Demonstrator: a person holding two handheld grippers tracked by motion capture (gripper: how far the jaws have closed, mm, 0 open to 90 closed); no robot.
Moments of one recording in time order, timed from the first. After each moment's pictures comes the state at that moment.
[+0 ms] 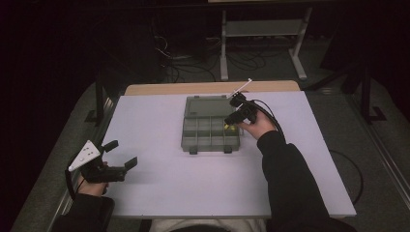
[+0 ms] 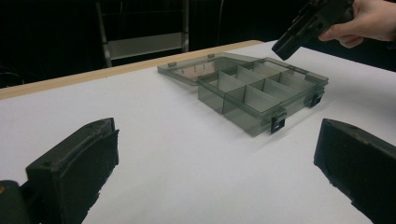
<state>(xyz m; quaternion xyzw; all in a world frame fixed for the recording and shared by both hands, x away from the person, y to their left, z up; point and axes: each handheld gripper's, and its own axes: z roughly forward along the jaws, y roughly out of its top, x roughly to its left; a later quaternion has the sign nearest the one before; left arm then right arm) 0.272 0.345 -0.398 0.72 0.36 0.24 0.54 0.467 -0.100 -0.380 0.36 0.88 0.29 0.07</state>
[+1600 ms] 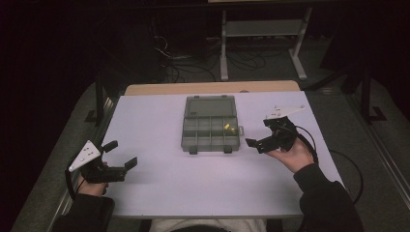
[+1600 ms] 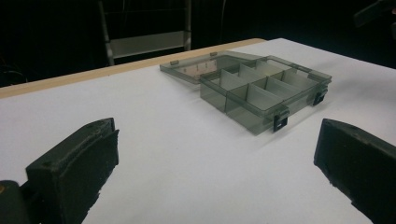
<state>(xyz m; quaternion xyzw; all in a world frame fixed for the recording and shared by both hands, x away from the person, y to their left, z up) 0.272 0.345 -0.398 0.72 0.36 0.24 0.54 0.348 -0.183 -0.362 0.35 0.82 0.43 0.14</state>
